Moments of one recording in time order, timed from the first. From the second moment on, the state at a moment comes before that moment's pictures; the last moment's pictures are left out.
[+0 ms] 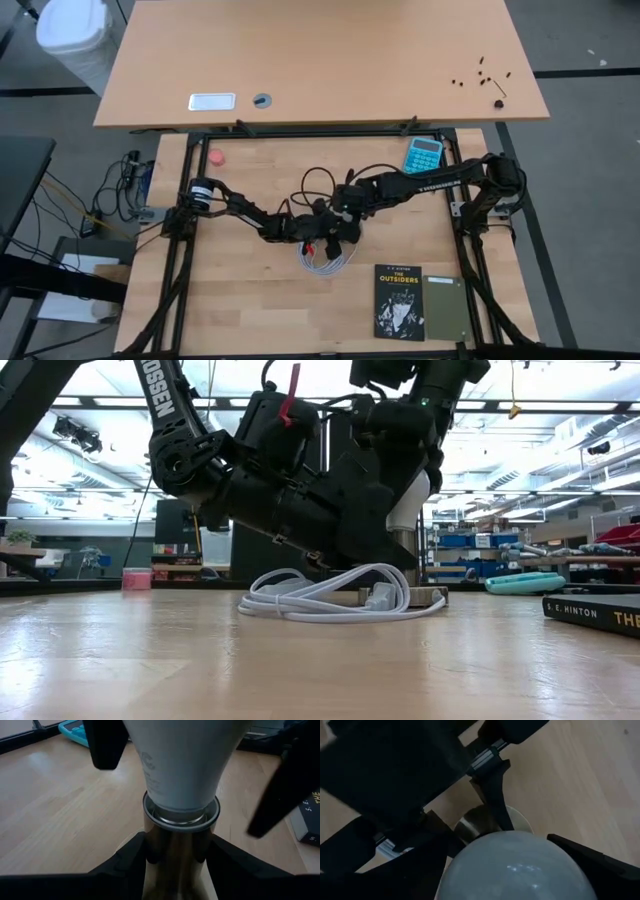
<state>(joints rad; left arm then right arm) -0.09 2.12 0.96 0.84 -0.34 -0.19 0.00 1.71 1.27 -0.74 0.06 0.40</state>
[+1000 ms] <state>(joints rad) -0.09 2.12 0.96 0.84 -0.32 -0.19 0.05 1.70 1.39 -0.92 0.08 -0.06</state>
